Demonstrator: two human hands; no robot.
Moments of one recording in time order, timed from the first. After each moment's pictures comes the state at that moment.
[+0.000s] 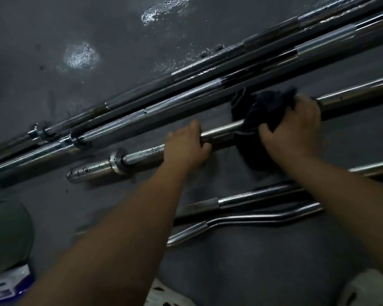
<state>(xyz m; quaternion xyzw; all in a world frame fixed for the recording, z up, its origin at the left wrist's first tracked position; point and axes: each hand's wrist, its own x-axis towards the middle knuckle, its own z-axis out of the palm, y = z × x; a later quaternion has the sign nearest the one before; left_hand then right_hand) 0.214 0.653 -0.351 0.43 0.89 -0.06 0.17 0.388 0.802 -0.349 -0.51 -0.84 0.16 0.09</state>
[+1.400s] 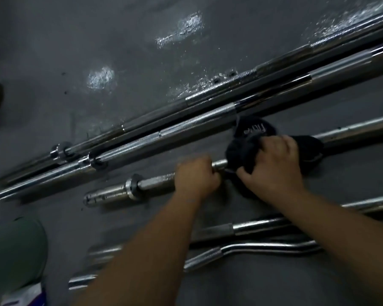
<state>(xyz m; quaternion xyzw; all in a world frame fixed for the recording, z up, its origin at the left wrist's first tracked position) 0.214 0.646 -0.343 0.40 0.88 -0.11 0.24 0.359 0.762 -0.358 -0.35 -0.92 0.14 -0.01</state>
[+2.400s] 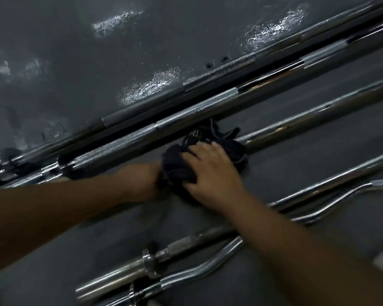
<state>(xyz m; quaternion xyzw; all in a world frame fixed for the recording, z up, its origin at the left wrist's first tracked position) 0.075 0.562 -0.319 0.56 0.68 -0.24 0.41 0.255 0.645 -0.344 -0.28 -0.93 0.23 -0.03</state>
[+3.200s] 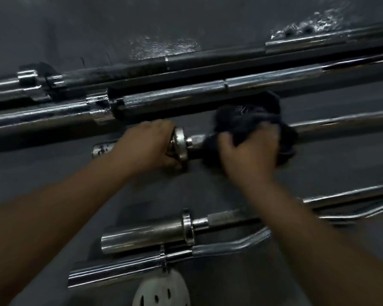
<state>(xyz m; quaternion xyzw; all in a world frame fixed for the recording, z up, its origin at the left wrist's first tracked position) 0.021 0.461 -0.349 0.53 0.80 -0.01 0.28 0.198 0.581 -0.340 -0.52 -0.83 0.20 0.06</state>
